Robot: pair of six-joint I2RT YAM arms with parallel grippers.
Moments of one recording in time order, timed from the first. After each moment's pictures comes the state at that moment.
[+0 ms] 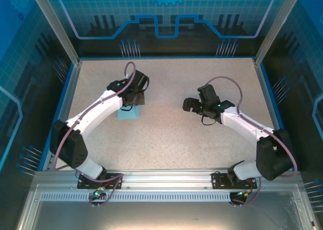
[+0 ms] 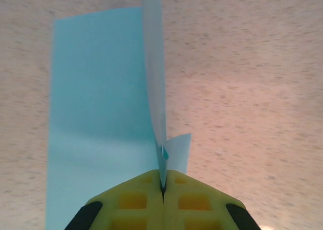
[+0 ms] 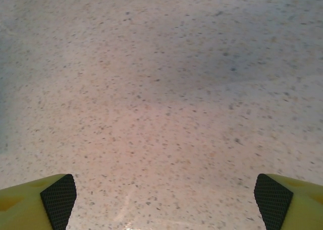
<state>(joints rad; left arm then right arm) -0.50 1.59 1.38 -0.95 -0.35 -0.57 0.44 1.39 0.91 -0.42 0.05 0.62</state>
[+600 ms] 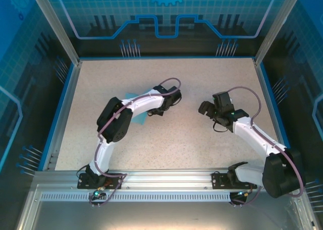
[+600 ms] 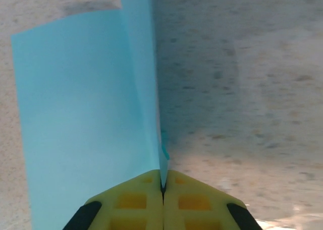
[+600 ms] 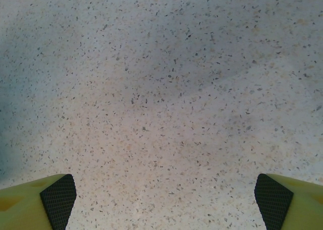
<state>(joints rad) -0.71 2.17 1.68 -1.10 -0.61 -0.60 0.30 1.21 0.75 -0.48 0.11 0.76</state>
